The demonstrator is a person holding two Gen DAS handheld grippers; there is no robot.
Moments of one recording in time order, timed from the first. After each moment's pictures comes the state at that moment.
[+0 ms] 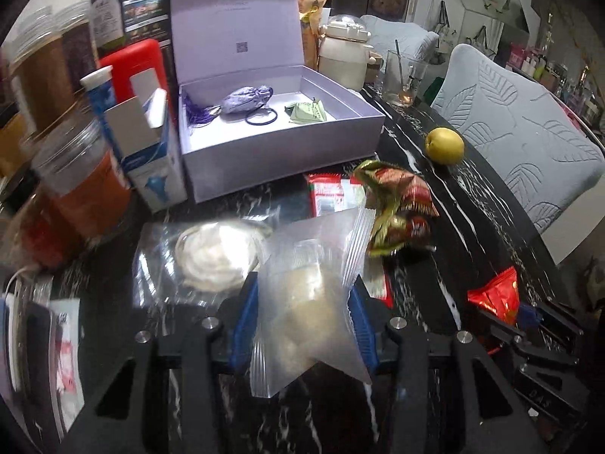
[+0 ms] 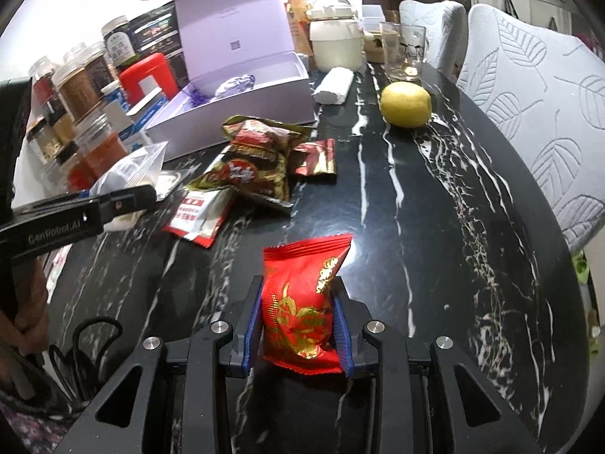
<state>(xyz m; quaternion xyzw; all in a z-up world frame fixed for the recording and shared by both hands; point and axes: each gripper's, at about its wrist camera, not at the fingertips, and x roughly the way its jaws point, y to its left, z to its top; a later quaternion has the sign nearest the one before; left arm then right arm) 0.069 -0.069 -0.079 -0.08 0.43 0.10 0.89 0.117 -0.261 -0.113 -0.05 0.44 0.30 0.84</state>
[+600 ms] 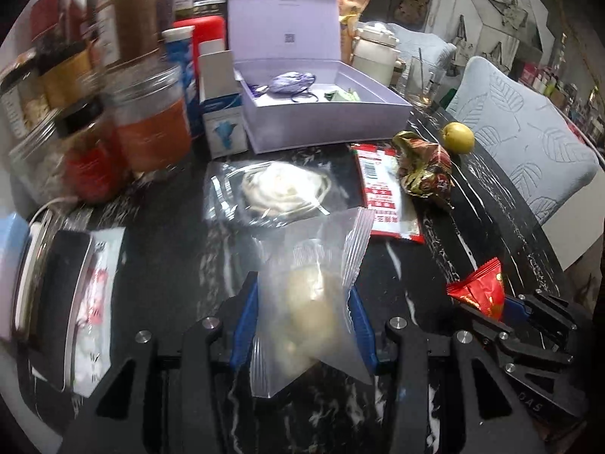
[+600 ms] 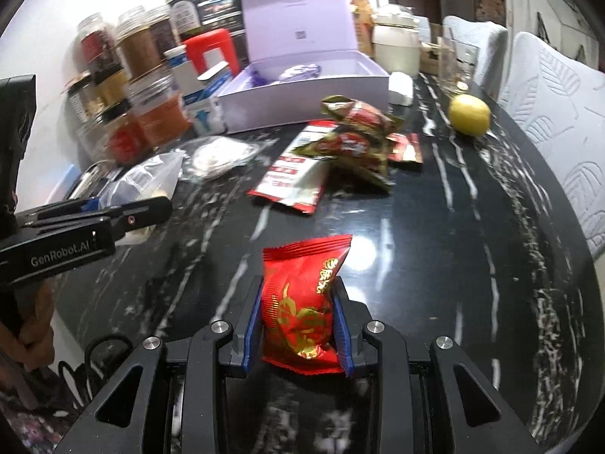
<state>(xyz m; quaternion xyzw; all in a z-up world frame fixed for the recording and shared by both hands) -0.002 -0.038 -0.088 -0.12 0.42 0.12 0.89 0.062 -0.216 -0.111 -0.08 0.42 0.36 0.83</state>
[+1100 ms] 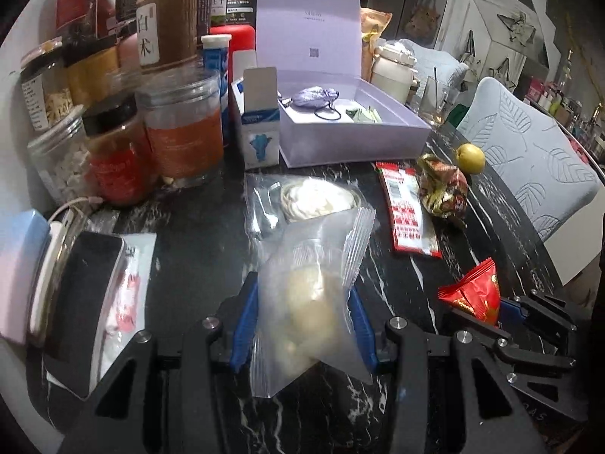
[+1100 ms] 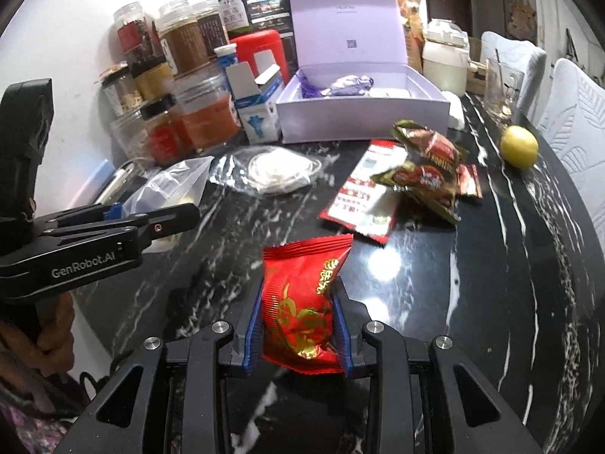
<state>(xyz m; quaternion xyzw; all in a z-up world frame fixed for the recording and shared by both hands) -0.014 -0.011 -0.076 -0.13 0.40 0.13 0.90 0.049 -0.176 -0.096 -0.09 0.41 0.40 0.81</state>
